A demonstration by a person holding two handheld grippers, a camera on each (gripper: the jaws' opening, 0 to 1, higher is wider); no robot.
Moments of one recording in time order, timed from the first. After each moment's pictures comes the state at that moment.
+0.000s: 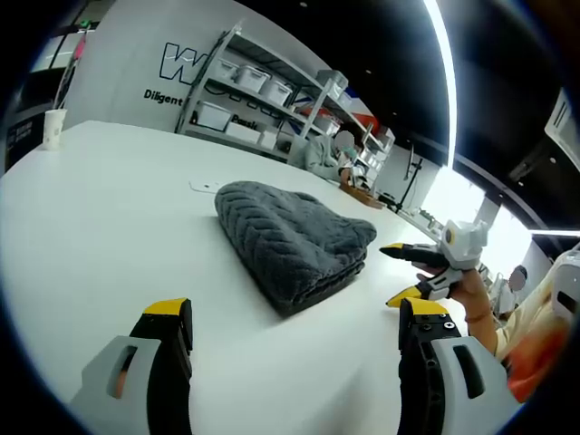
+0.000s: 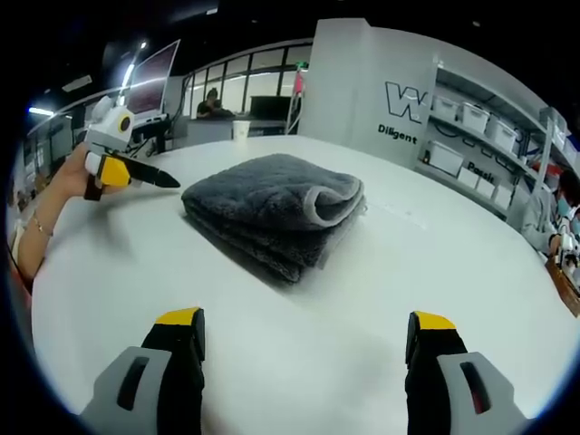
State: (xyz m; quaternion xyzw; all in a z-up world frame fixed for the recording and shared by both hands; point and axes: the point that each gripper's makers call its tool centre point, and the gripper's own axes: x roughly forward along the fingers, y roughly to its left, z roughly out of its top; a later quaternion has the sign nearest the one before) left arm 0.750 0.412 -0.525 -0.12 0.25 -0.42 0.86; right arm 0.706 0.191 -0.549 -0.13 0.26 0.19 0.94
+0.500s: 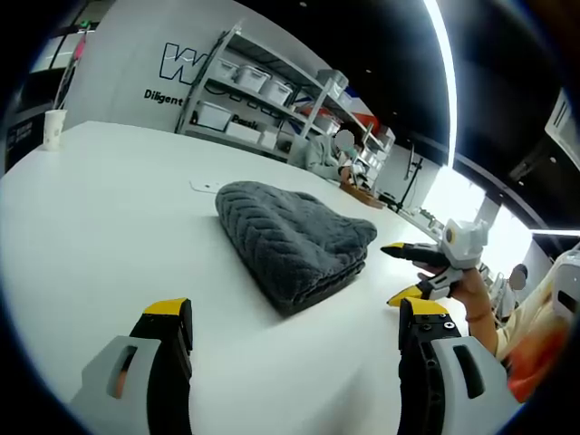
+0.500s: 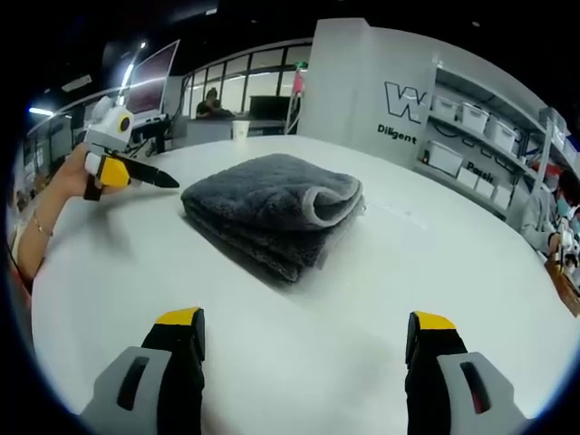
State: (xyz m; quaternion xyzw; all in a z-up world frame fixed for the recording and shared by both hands) left arm 0.750 0.414 -0.525 -0.12 0.25 -0.42 0.86; right arm 0.706 0.190 -0.549 -0.13 0.26 0.18 0.94
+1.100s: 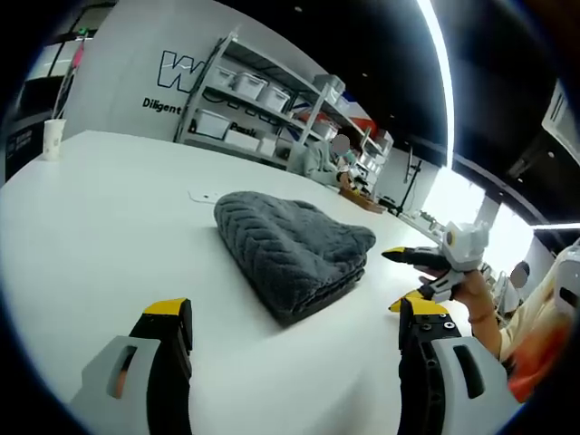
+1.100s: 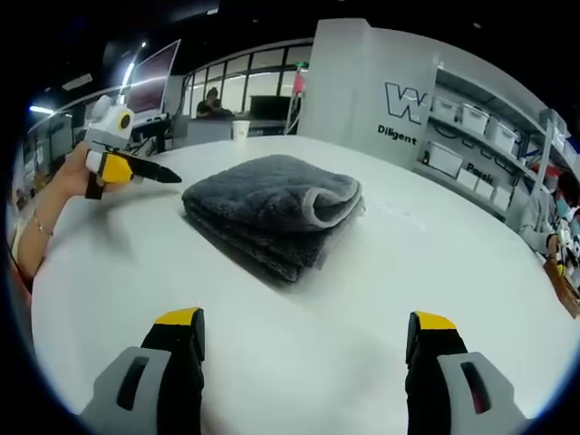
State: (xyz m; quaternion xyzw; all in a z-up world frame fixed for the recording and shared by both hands) left arm 0.753 0.411 -0.511 -0.12 0.22 -0.43 0.87; right arm 0.706 0.188 -0.547 -0.13 0.26 0.18 0.94
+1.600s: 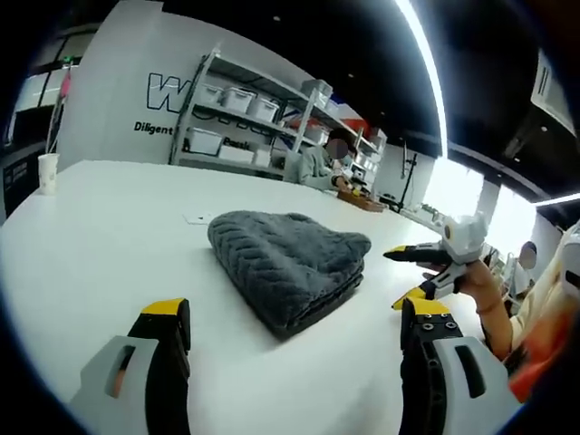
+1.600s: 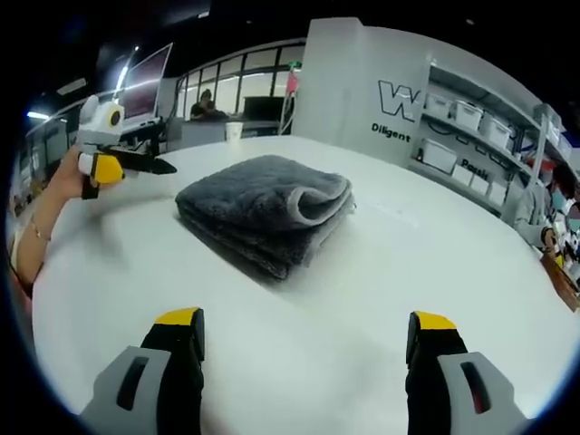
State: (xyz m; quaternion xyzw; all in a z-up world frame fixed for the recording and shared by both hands) left arm 0.753 0.402 -0.499 -0.08 0.19 -0.43 0.88; right arm 0.703 0.181 -0.541 -0.12 0.26 0.18 0.94
